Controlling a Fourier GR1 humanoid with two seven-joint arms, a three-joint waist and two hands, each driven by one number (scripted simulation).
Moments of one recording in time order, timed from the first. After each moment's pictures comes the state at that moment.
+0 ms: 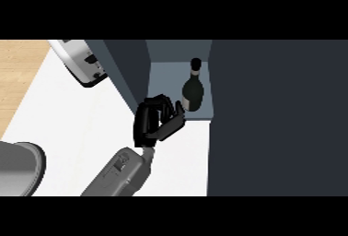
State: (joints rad) left arm -0.44 0.00 -0.47 -1.15 0.46 0.55 -0.41; right arm 0.08 -0.08 -0.12 -2.29 -0.29 0.33 0.34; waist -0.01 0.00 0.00
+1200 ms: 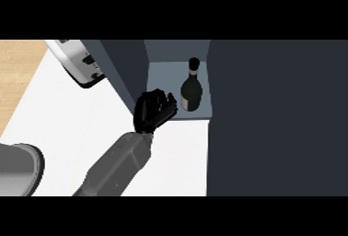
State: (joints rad) left arm -0.65 0.00 -0.46 -0.65 0.85 0.34 -0.69; right arm 0.09 -0.05 -0.10 -2.27 -0.28 0.33 0.33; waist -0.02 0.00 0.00
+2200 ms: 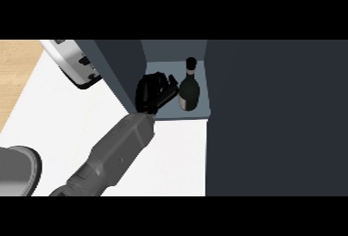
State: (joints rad) left arm -0.88 0.00 -0.48 -0.41 1.03 0.30 -0.71; right arm 0.07 -0.07 -0.11 -2.24 -0.29 0.34 0.31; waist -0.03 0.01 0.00
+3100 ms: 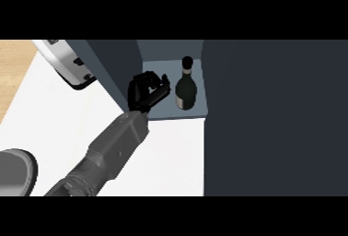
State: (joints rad) left arm -0.94 0.00 -0.43 -0.22 1.06 0.24 -0.83; right arm 0.04 -0.06 -0.08 -2.22 -0.25 0.34 0.29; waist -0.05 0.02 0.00
